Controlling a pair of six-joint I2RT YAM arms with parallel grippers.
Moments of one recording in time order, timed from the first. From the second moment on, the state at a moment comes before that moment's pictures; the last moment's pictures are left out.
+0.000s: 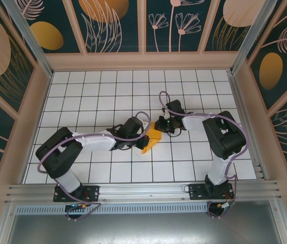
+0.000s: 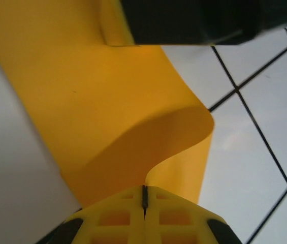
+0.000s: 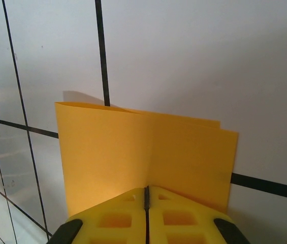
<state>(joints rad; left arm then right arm) -0.84 1.68 0.82 -0.02 0.18 -0.45 0.49 1.82 0.91 -0.10 -0.44 0.67</state>
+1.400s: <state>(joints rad) -0.84 1.75 0.85 -0.06 0.06 -0.46 0.49 1.82 0.91 -0.10 -0.42 0.67</state>
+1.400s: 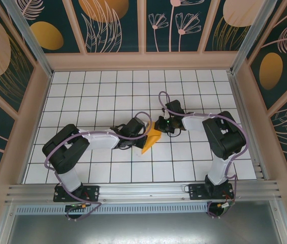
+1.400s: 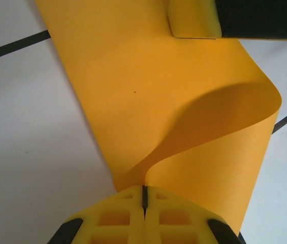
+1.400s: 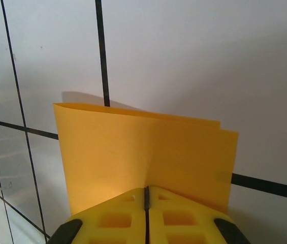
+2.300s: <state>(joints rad) -0.84 1.76 0.86 -0.06 0.06 -0.48 0.50 1.82 0.91 -0.10 -0.42 0.67</state>
